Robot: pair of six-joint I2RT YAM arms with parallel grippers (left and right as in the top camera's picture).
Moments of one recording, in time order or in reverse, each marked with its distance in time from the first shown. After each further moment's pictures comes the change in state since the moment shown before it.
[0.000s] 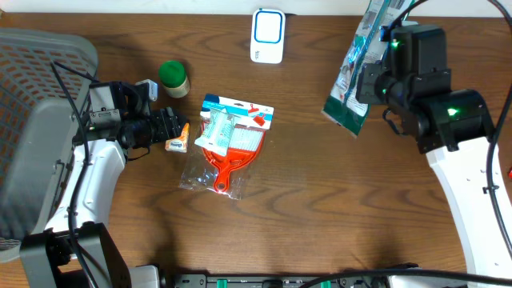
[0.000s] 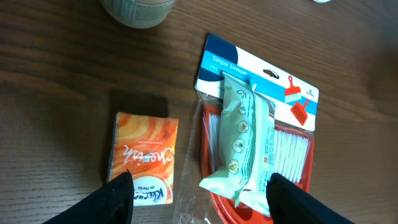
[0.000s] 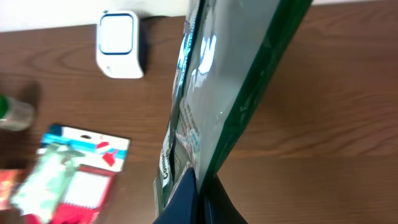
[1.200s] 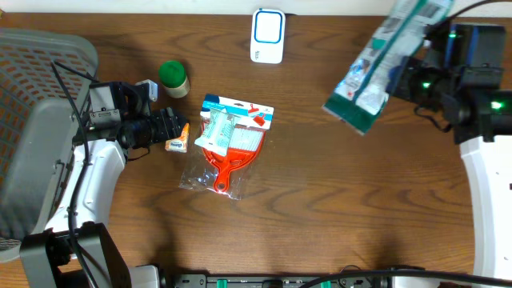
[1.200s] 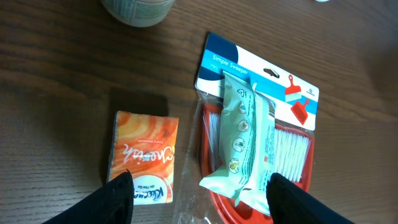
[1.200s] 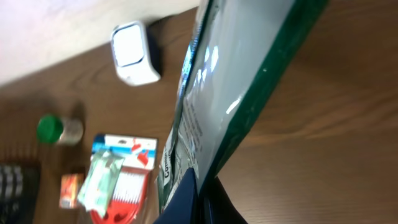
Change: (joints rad) left arm 0.000 0.000 0.000 -0.003 0.000 0.000; right arm -0.272 0.000 0.000 -0.024 -0.313 0.074
